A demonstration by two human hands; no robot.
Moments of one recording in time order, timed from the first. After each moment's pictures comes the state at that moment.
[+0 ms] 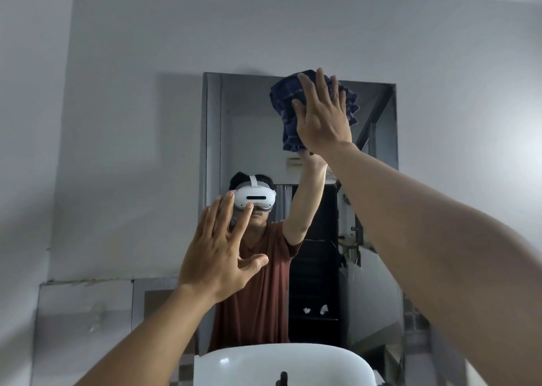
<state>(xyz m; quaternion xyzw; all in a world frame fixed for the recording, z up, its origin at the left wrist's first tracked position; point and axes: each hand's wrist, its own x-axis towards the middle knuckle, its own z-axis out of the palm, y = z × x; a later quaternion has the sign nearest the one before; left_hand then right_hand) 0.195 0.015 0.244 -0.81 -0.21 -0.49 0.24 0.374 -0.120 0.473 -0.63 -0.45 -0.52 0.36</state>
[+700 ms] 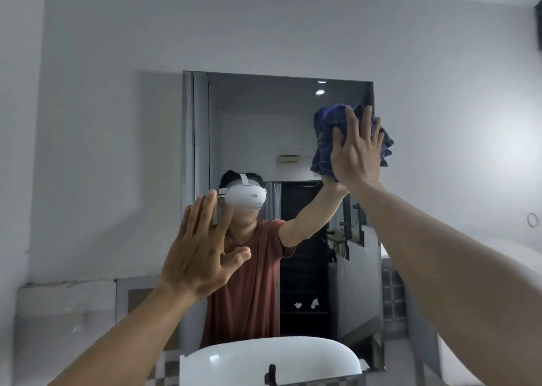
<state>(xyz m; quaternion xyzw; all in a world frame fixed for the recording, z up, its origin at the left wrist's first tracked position) 0.193 0.013 0.244 -0.81 -0.18 -0.50 0.23 0.446 -0.171 0.403 -0.67 -0.34 -0.47 0.47</state>
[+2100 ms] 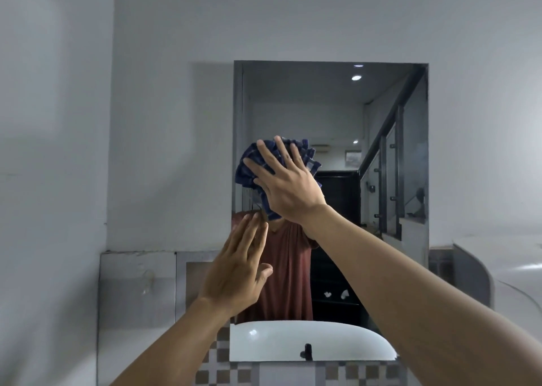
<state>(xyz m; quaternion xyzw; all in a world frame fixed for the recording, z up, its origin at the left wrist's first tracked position) 0.165 0.017 0.184 -0.85 -0.18 -0.43 0.24 0.301 -0.067 0.333 -0.56 -0.60 -0.55 0.17</state>
